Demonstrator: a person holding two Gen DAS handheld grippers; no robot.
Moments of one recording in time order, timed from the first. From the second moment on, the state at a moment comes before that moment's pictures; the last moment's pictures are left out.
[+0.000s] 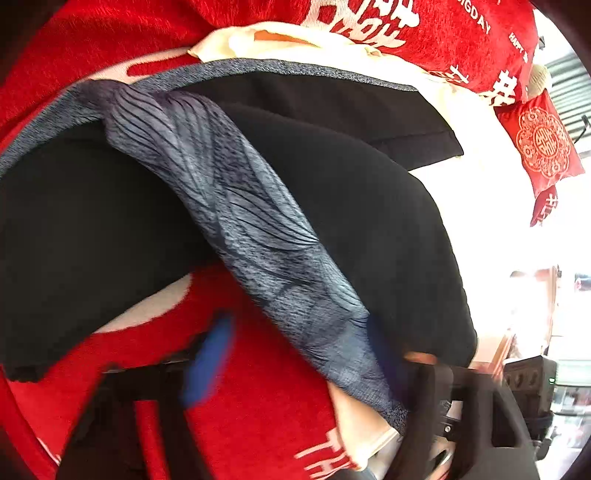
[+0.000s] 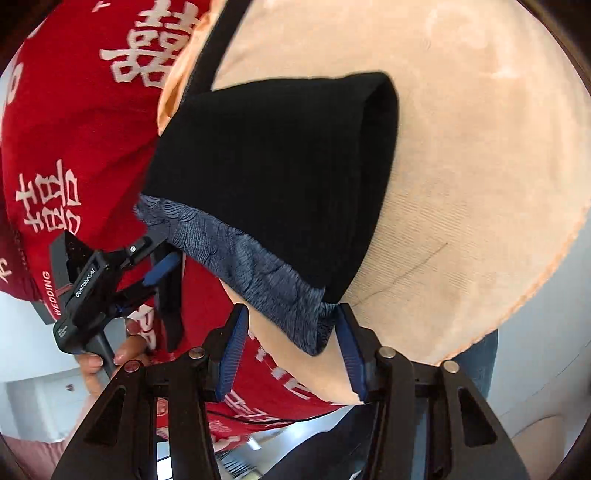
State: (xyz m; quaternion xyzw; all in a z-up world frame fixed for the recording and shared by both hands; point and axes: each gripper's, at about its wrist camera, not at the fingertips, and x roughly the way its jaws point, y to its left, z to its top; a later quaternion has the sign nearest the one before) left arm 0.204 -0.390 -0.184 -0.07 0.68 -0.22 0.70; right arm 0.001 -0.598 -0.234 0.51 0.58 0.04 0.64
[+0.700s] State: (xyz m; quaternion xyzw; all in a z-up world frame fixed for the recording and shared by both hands) left arm 0.307 -0.392 -0.105 0.01 0.58 -0.06 0.82; right arm 0.324 -0.739 -0.099 0.35 0.55 0.11 0.75
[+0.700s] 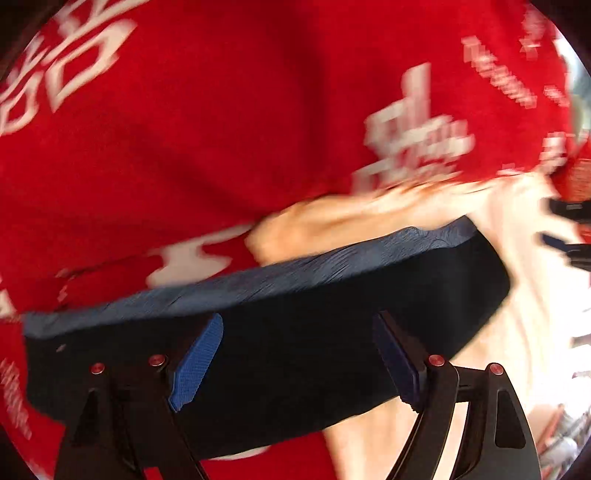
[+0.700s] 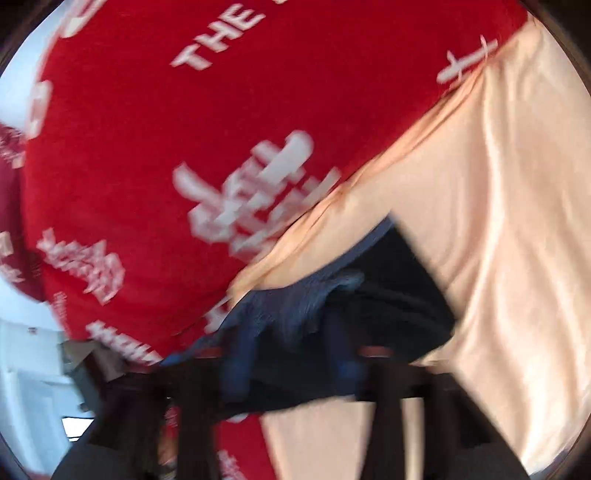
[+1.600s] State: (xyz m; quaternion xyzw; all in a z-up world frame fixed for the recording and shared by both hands) left arm 0.285 -0.287 -0.199 0.02 0.66 0.14 0.74; right arm 0.295 -0.776 -0.208 0.36 0.63 0.04 0.69
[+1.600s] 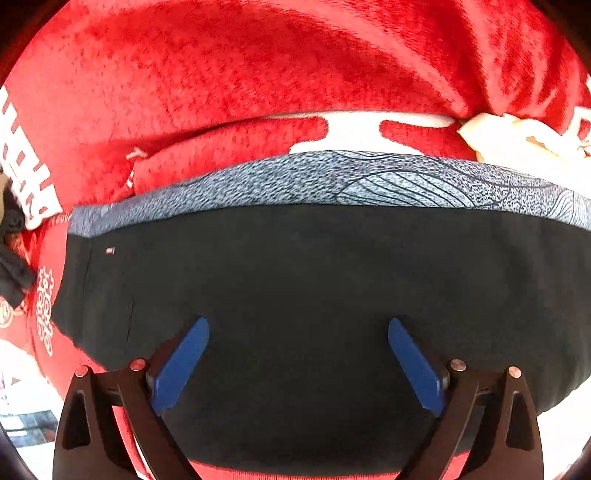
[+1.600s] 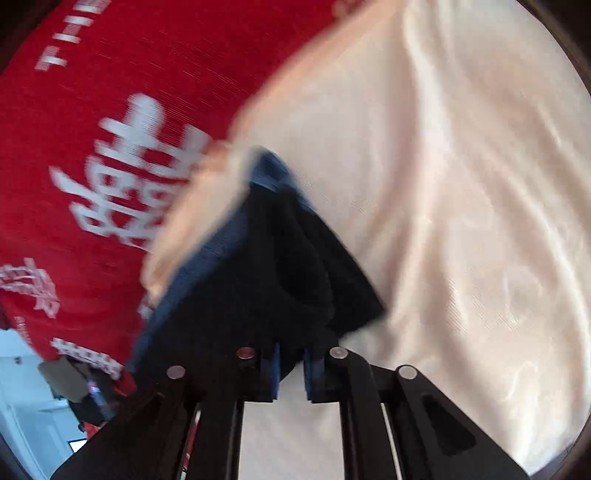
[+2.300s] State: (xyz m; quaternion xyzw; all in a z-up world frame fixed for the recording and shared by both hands) left arm 0.307 -0.307 -0.190 0.01 0.64 0.11 0.76; right arm 0.304 -0.781 -0.168 0.31 0.58 0.04 0.76
